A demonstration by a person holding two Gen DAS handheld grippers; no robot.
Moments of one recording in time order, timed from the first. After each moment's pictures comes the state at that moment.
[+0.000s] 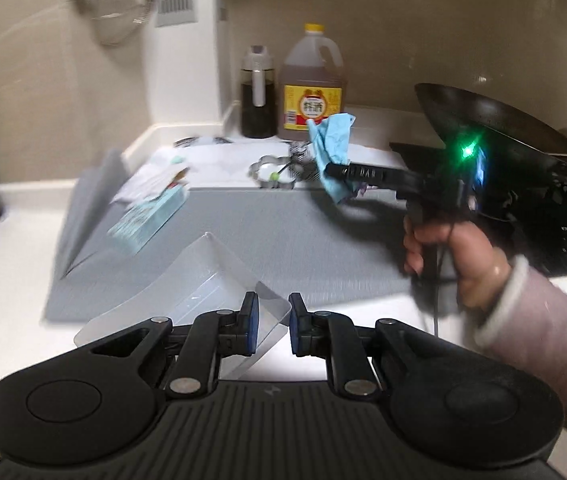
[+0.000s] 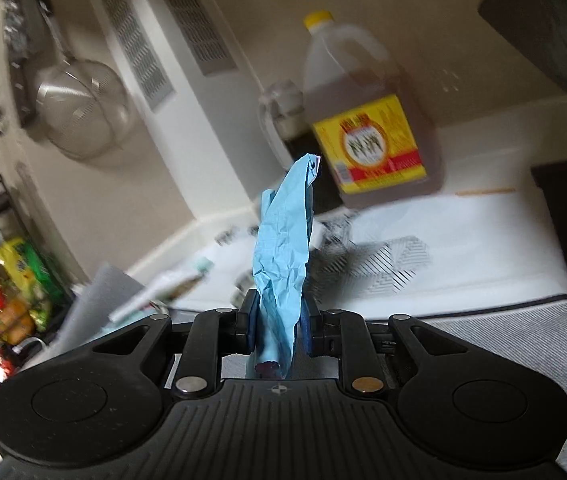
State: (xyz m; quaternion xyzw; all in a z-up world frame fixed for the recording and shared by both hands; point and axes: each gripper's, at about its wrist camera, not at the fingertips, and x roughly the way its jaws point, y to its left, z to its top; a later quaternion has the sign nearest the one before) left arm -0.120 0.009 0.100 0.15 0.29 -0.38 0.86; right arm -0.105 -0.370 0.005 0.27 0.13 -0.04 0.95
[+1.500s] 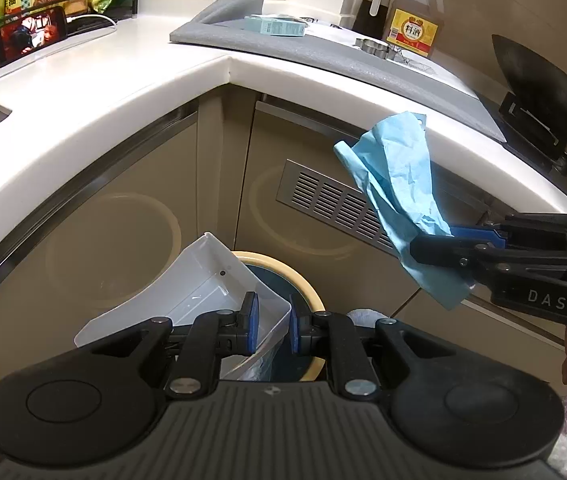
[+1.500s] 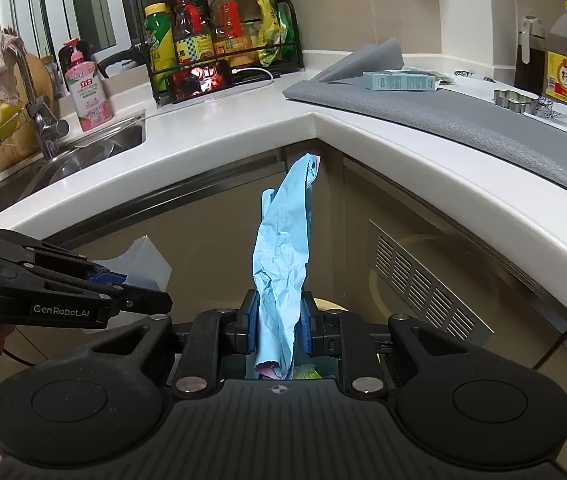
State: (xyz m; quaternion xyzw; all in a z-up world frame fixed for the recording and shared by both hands) left arm -0.266 0.160 -0.057 0.03 0.40 -0.25 0.88; right arm -0.355 -0.118 -0.002 0.05 0.32 0.19 0.93
